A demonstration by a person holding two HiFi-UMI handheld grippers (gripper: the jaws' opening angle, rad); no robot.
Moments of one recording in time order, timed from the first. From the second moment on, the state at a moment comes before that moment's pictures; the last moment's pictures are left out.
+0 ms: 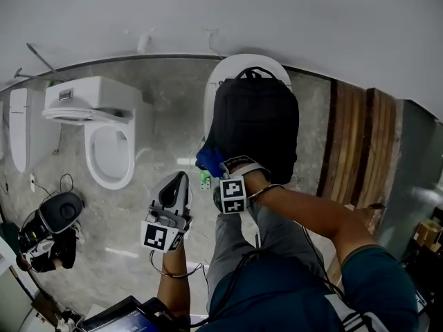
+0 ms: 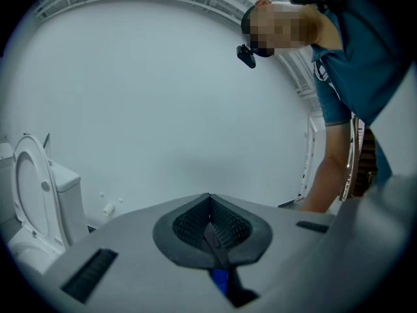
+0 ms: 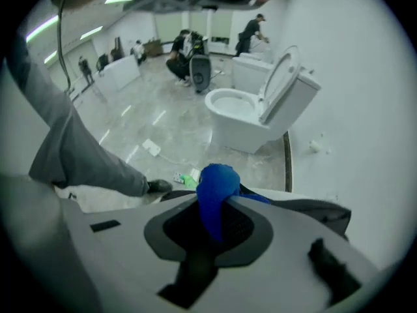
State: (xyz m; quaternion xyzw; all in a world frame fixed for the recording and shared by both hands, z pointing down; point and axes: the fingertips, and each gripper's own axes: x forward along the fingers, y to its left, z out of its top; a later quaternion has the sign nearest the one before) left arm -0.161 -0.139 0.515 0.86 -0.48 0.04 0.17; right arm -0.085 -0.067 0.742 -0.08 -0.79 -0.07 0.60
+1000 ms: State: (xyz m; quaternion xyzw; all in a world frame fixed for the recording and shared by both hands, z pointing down) left arm -0.101 -0.165 0.513 0.88 -0.43 0.05 0.18; right arm 0.117 -0.306 0.721 0.40 -0.79 0.17 0.43
